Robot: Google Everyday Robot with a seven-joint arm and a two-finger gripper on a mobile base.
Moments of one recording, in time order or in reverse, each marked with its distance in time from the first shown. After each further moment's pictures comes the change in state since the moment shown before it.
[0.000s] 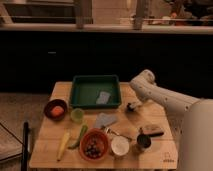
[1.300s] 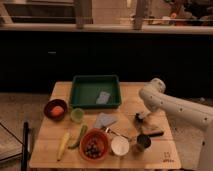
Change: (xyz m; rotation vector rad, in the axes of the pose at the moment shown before) arm 0.031 0.073 0.008 -0.051 0.019 -0.055
